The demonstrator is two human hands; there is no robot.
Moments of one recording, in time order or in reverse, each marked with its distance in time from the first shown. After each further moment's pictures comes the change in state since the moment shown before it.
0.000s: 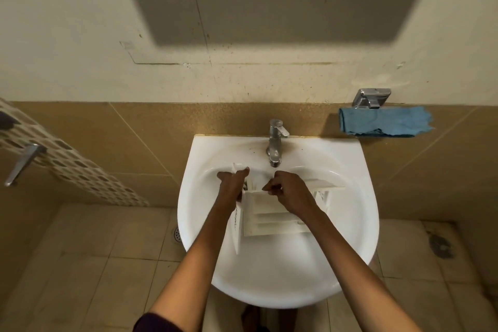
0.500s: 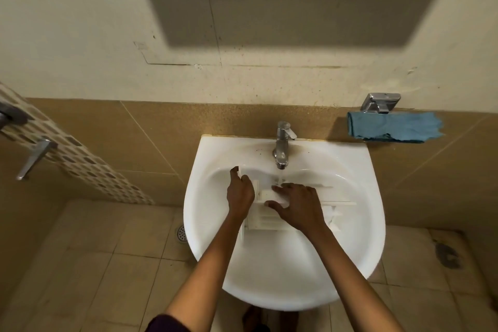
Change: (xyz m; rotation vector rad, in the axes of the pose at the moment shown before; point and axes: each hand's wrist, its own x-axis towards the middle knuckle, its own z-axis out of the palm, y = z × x) left_hand -0.017 -0.011 0.007 0.215 0.155 0.203; right_hand -0.019 0.015 0.020 -0.303 0.109 0.022
